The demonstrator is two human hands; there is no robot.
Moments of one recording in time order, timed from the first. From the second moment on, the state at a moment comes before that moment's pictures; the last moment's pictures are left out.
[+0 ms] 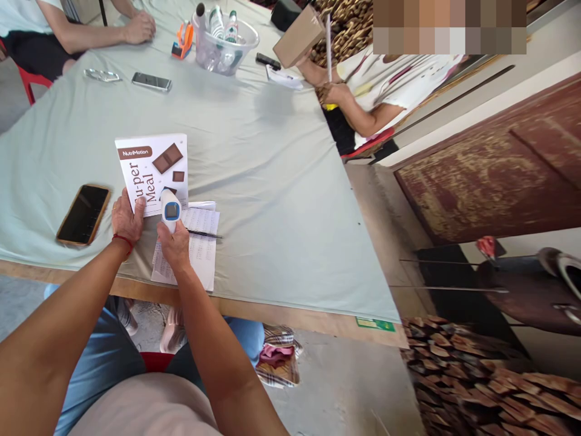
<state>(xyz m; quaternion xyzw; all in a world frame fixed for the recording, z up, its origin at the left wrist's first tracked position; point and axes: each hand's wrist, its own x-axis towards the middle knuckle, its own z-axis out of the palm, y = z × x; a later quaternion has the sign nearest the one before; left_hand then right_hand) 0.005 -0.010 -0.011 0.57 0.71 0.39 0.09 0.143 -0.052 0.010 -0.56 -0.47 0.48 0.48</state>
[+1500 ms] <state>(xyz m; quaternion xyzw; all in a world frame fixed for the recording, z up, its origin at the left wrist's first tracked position) 0.008 -0.012 -0.011 0.58 0.70 0.40 0.11 0.280 -0.094 0.010 -0.65 -0.67 0.22 0.28</state>
